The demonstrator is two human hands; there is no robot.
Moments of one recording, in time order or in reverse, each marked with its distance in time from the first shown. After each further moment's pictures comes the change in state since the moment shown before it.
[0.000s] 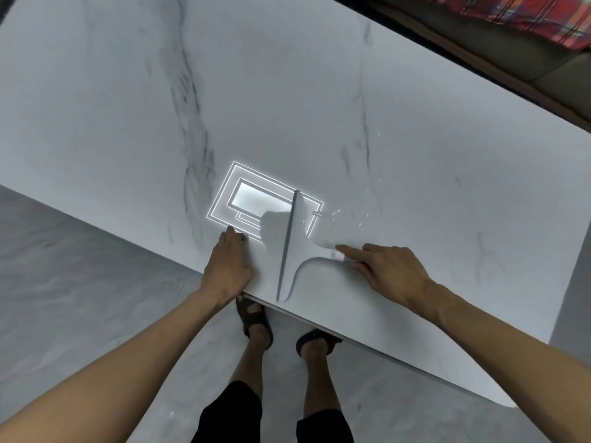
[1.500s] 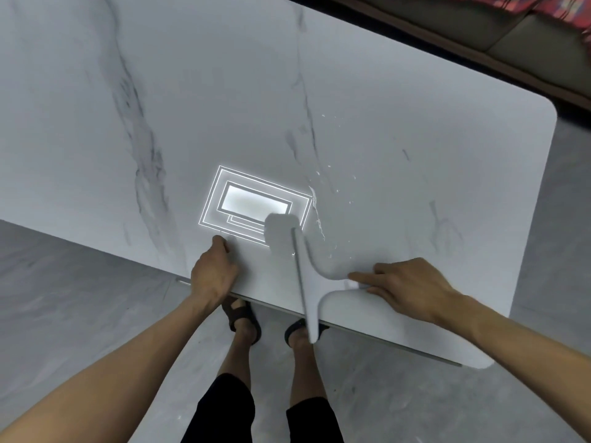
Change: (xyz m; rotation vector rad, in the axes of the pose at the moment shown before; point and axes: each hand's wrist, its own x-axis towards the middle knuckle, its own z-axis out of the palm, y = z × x) left_hand -0.034 0.071 0.040 0.082 0.058 -0.154; right_hand -0.127 0.071 0.013 -0.044 0.000 -0.113
